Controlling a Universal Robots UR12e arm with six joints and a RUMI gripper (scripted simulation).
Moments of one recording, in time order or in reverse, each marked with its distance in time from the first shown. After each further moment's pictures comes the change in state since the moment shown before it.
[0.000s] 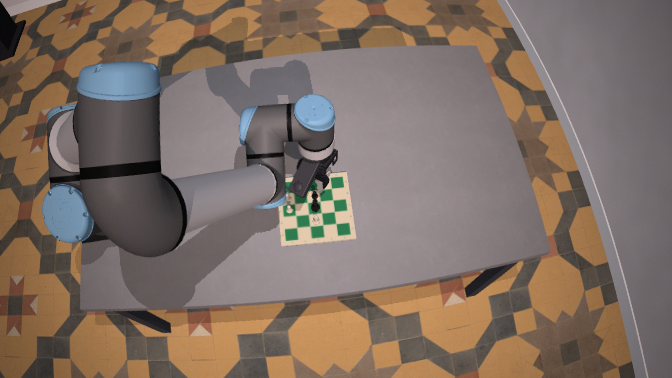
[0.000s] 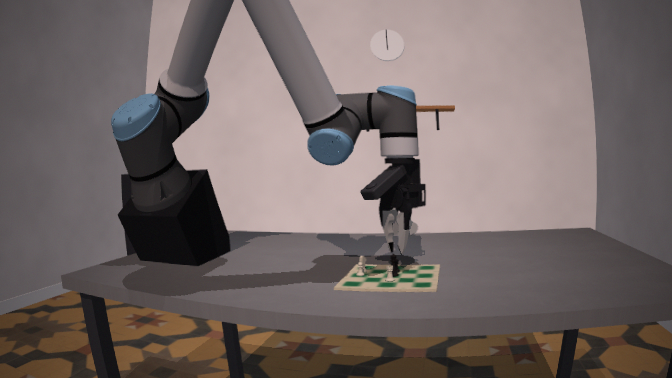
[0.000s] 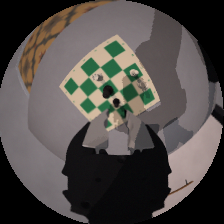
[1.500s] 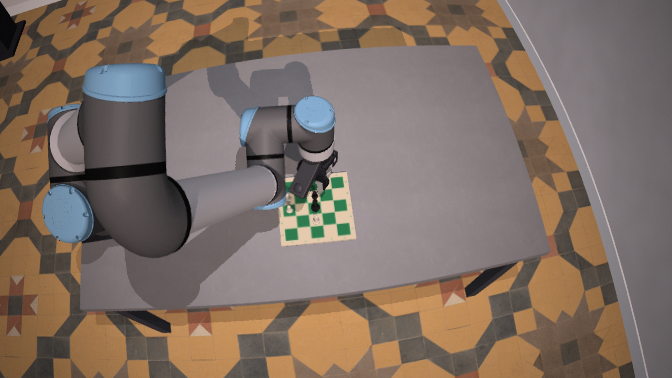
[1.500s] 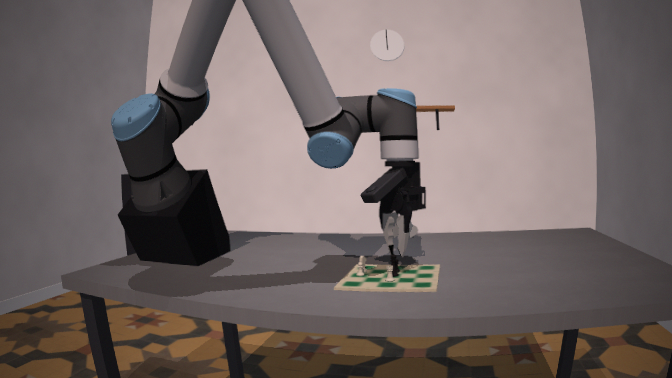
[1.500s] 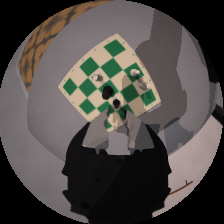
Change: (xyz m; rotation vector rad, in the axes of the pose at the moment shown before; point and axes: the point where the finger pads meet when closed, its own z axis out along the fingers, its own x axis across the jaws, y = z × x) arm 0.000 0.000 0.007 0.000 0.000 0.000
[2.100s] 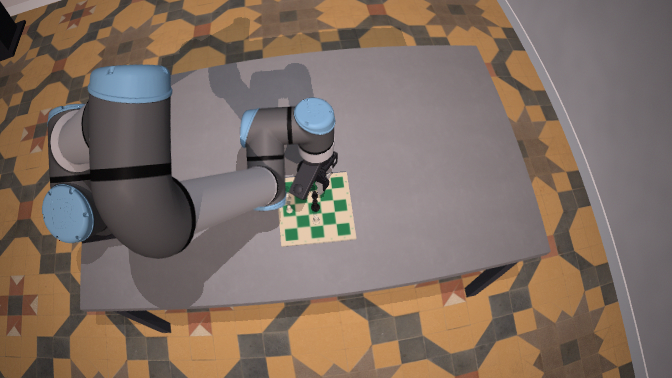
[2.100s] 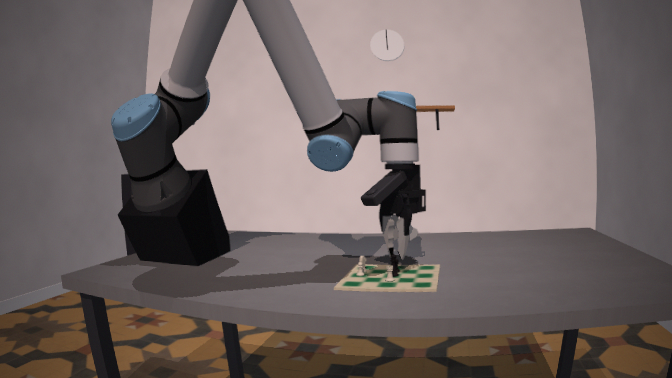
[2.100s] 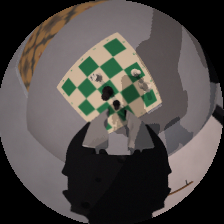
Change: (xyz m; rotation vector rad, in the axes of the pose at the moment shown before) arm 0.000 0.000 0.006 0.000 0.000 0.000
